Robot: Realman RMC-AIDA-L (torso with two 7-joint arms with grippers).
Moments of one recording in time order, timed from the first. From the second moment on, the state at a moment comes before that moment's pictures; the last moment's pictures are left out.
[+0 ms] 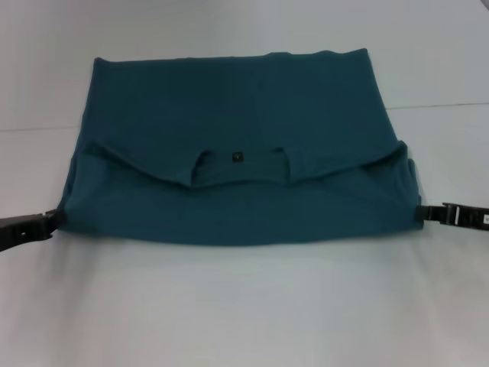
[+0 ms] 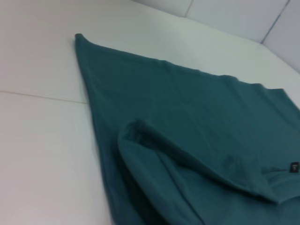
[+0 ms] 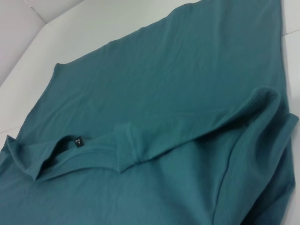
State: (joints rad) left arm -0.46 -2.11 0.66 0.78 2.10 1.04 -1.91; right arm 0.49 2.02 -0.59 -0.66 -2.17 -1.17 2.06
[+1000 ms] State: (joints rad) left arm -0.38 -2.10 0.47 0.91 2.25 1.53 -1.90; right arm 0.32 2.01 -0.49 -0.72 -2.17 -1.52 1.89
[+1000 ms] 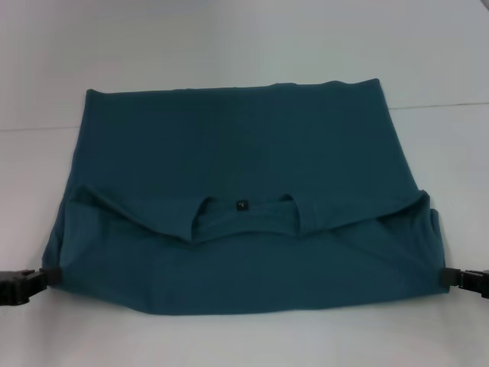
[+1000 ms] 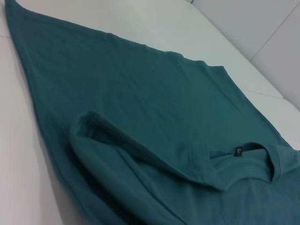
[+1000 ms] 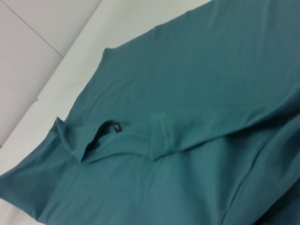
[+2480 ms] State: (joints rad) left arm -0.33 -2.09 0.39 0.94 2.36 1.70 -1.87; right arm 0.24 2.01 -0.47 -0.71 -2.18 -1.65 1.84
